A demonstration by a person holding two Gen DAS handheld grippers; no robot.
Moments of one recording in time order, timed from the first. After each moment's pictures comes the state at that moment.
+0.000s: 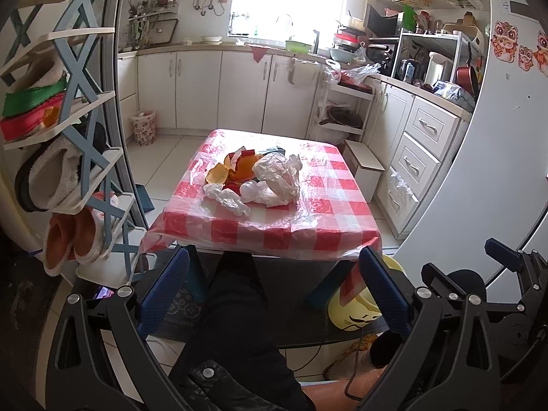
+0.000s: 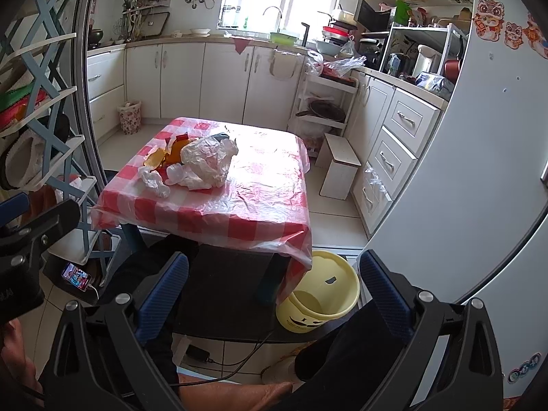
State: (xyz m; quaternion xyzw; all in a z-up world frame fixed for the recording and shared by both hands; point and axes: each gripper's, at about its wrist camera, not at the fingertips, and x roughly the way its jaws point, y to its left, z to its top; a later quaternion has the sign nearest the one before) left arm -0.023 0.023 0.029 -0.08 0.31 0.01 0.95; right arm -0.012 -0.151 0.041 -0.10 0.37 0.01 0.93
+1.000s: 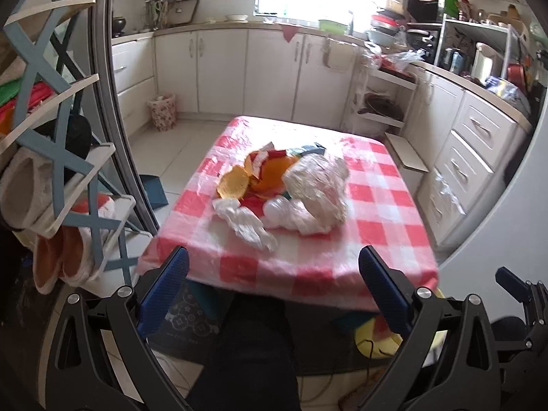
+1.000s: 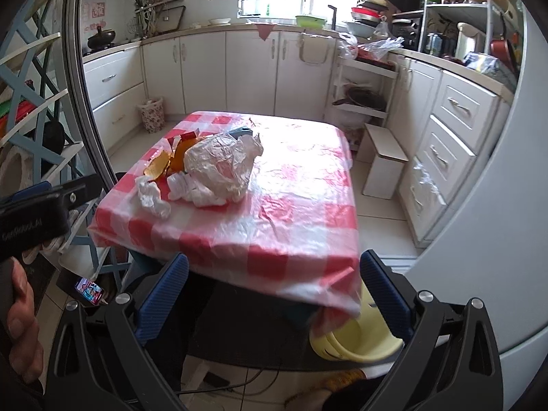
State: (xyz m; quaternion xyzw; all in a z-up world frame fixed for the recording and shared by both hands) left arm 0.143 0.049 -0.024 -0.08 0.35 0.08 0.93; right arm 0.120 -0.153 -0.023 -0.06 0.39 0.09 0.91
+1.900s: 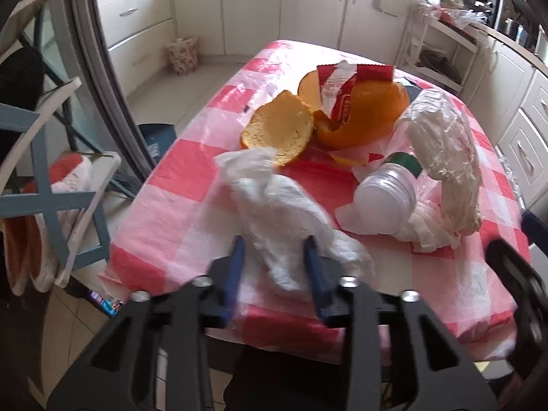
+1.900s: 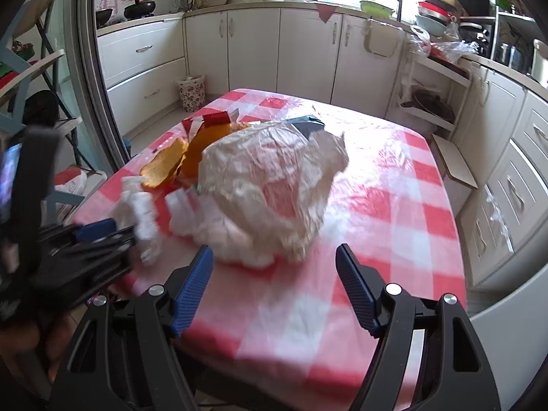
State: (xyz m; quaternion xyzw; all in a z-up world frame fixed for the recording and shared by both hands) left arm 0.277 0.119 -0.167 -0.10 0.46 0.12 0.87; right arm 0.255 -0.069 -0.109 -0.09 0.41 0.19 0.89
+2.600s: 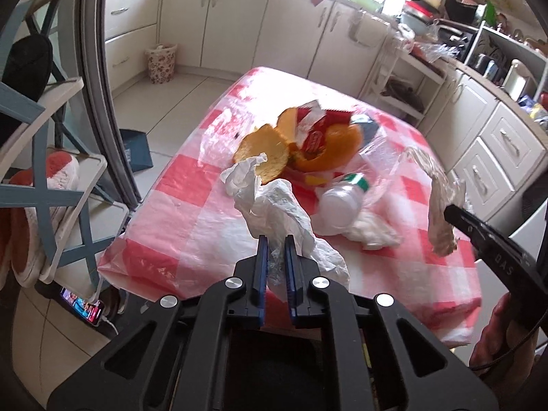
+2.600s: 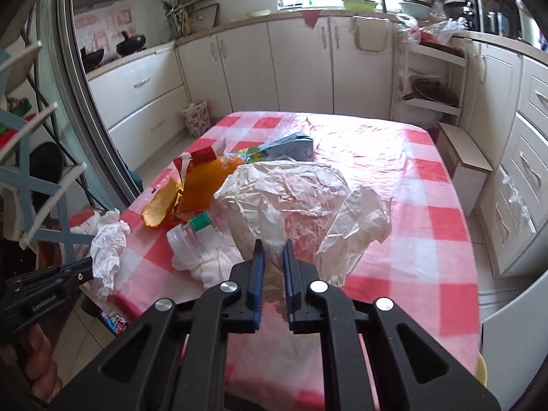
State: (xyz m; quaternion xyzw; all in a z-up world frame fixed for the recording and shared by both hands) left arm 0.229 0.132 -0.124 -0.16 0.40 0.05 0.90; right arm 0.255 -0.116 -0.088 0.01 0.39 0.21 0.90
